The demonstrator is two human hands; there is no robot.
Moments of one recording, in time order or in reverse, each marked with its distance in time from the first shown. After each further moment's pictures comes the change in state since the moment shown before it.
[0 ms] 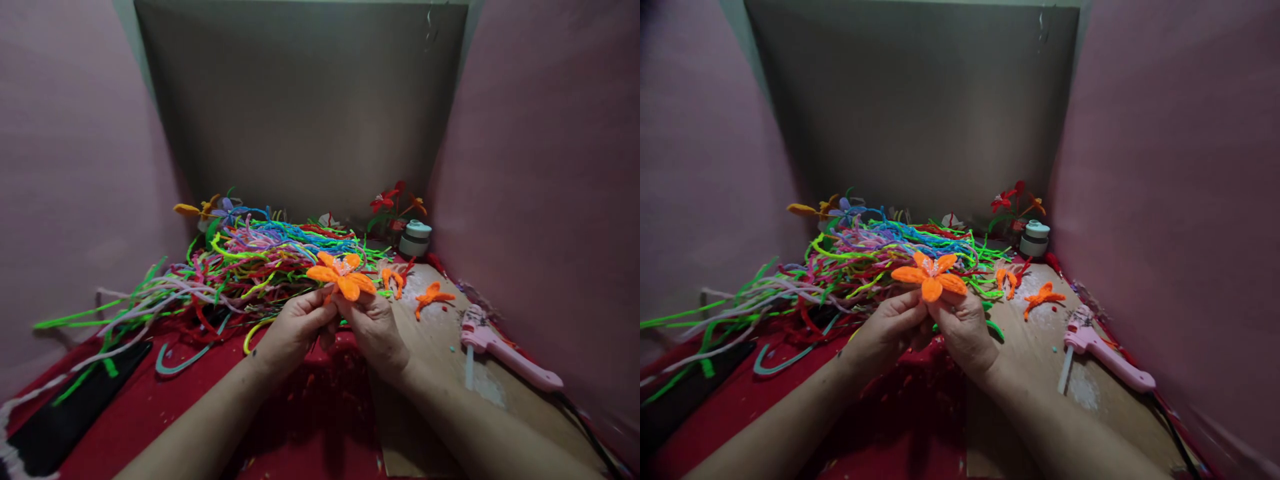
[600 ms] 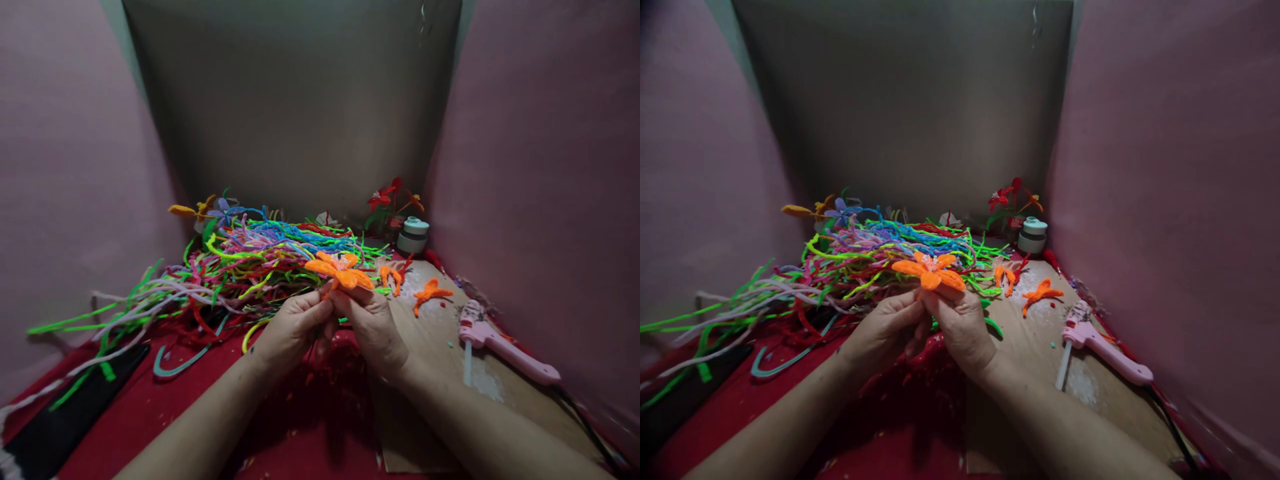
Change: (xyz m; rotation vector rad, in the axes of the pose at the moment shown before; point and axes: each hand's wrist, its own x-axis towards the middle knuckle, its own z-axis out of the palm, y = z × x) left_hand 0.000 0.000 -0.002 0.039 -0.050 -0.031; right_hand 0.001 -0.004 0.002 0.047 0.063 0.038
